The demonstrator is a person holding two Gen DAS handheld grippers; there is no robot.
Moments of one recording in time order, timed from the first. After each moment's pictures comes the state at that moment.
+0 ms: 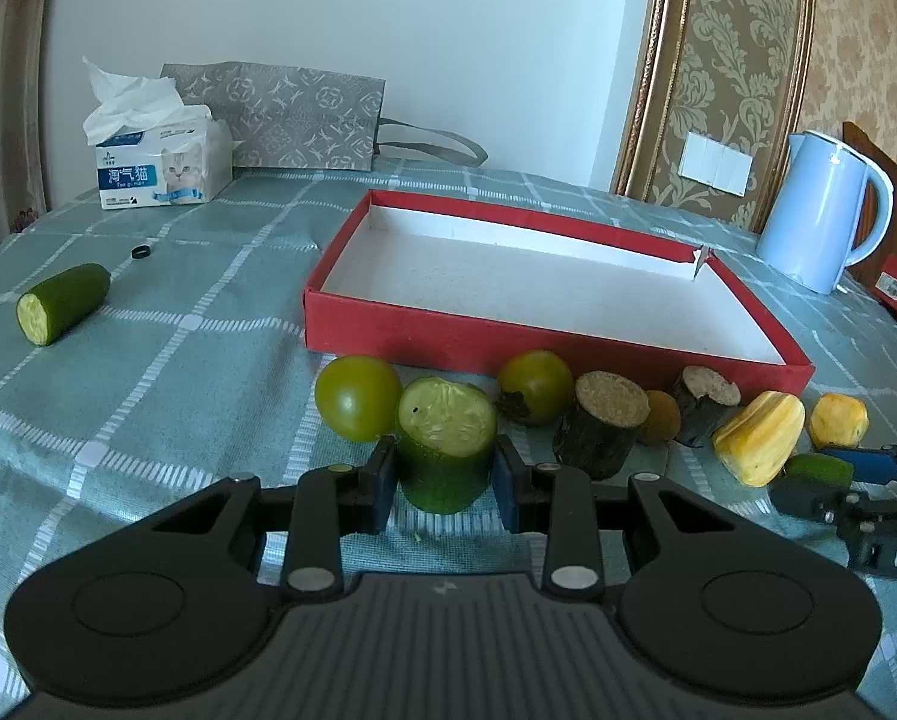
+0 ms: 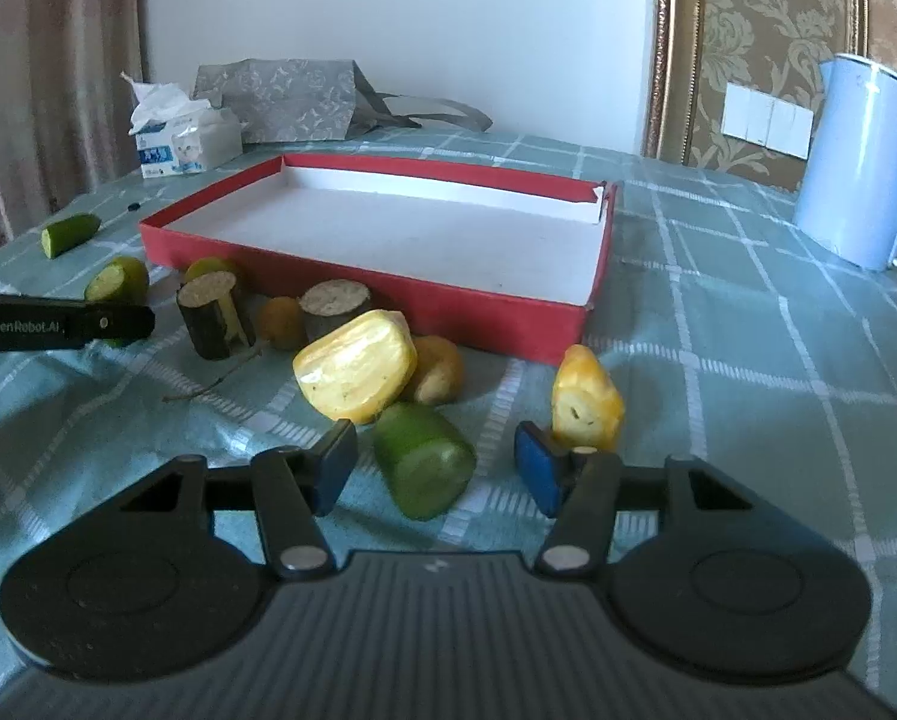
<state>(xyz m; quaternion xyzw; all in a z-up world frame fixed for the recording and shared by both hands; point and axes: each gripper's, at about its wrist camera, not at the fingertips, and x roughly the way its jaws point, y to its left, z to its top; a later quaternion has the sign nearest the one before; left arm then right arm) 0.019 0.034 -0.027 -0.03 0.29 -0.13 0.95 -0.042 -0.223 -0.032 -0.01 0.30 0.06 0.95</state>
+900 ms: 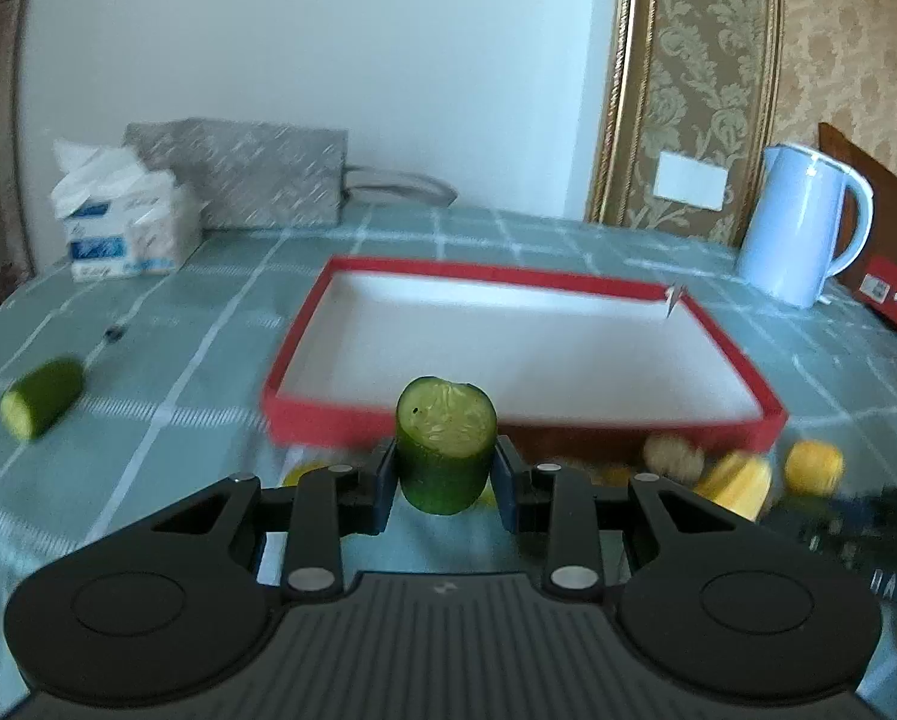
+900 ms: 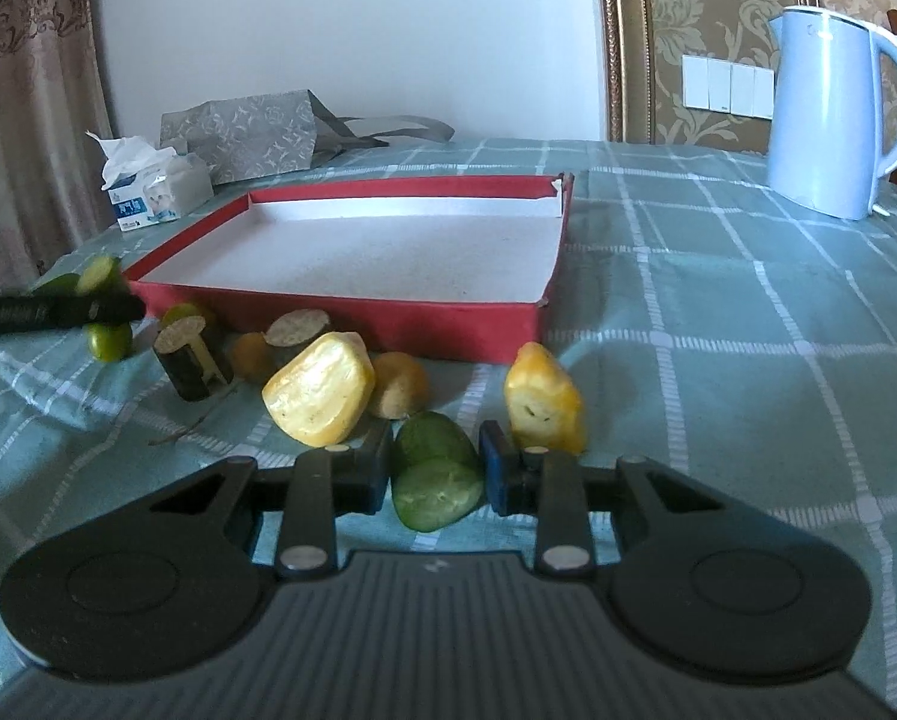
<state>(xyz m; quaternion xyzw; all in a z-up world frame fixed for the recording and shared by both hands) 0.037 0.011 0.011 0.00 0.27 -0.15 0.95 -0.041 -0.242 -0.032 0.05 0.29 0.05 0.96</state>
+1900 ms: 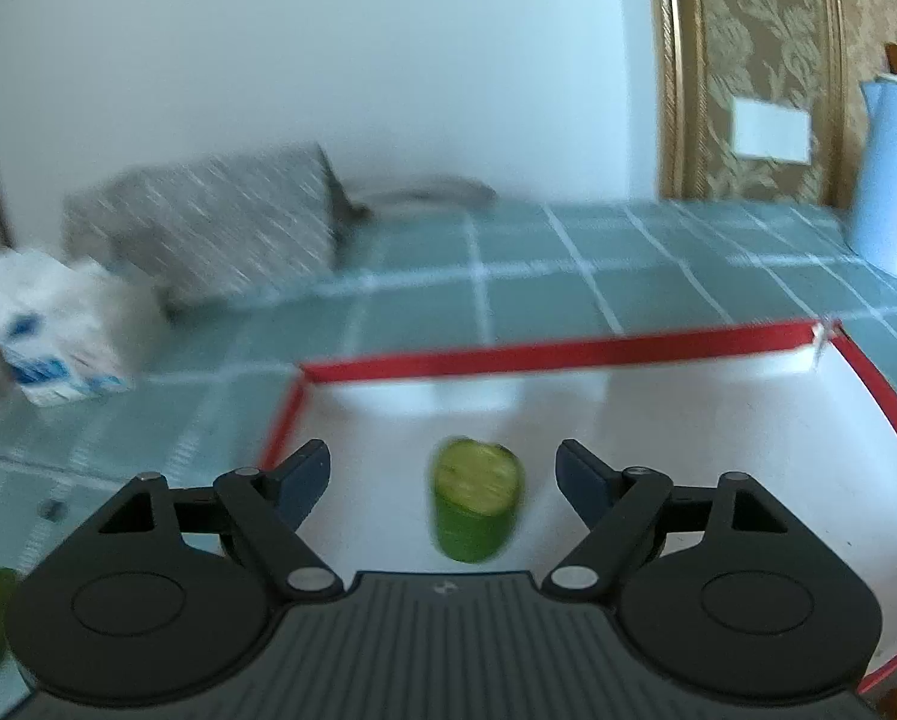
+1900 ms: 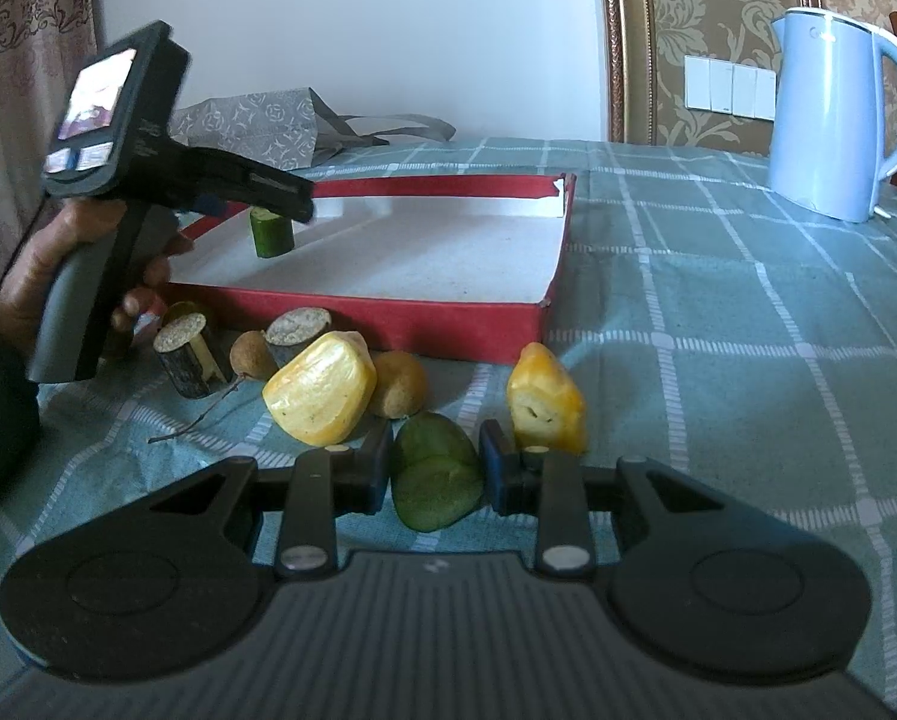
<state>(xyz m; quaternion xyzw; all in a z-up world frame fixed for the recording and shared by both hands) 0.173 -0.050 0.008 0.09 0.27 -0.08 0.96 -0.041 -0.242 -0.032 0.05 0.29 0.05 0.96</state>
